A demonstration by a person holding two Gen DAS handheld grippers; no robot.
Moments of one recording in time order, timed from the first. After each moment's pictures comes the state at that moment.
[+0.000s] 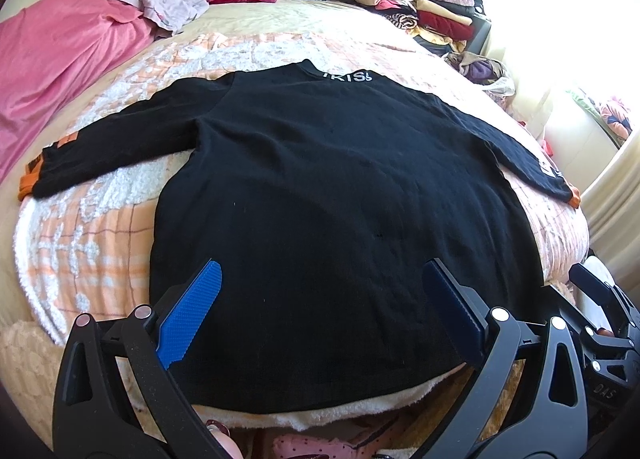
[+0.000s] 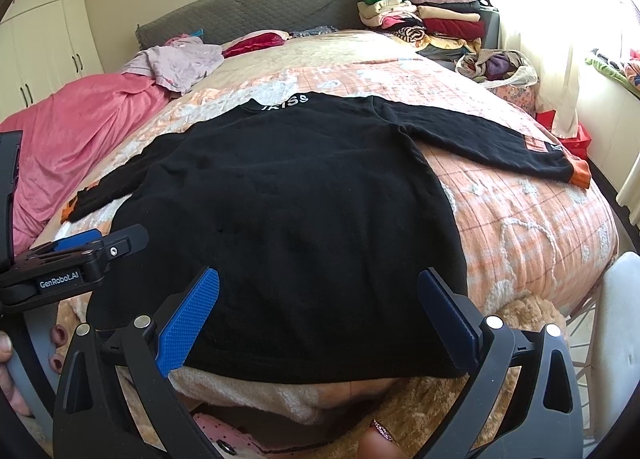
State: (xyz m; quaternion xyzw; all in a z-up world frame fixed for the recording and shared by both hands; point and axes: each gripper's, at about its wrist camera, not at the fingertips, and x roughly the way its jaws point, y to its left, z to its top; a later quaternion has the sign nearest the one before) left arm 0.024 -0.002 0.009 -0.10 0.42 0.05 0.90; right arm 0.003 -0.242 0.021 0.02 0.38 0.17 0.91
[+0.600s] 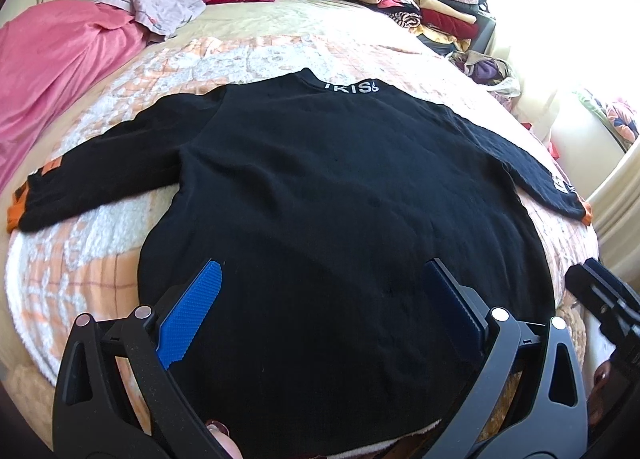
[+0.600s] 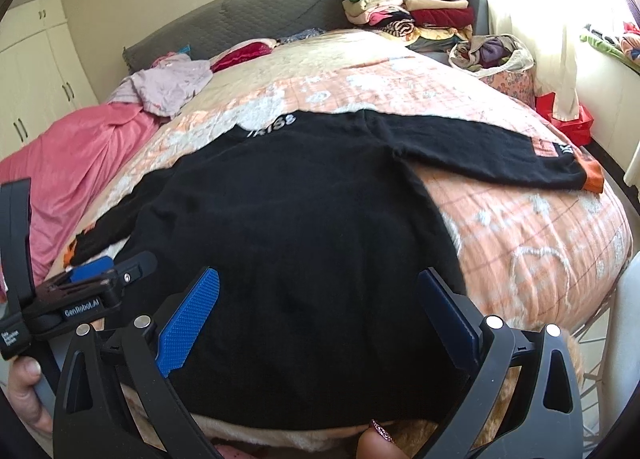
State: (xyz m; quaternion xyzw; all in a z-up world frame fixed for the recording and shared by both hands) left arm 0.074 0.006 0.012 -0.09 0.42 0.05 0.90; right arm 0.060 -0.251 0.037 0.07 0.39 0.16 0.90
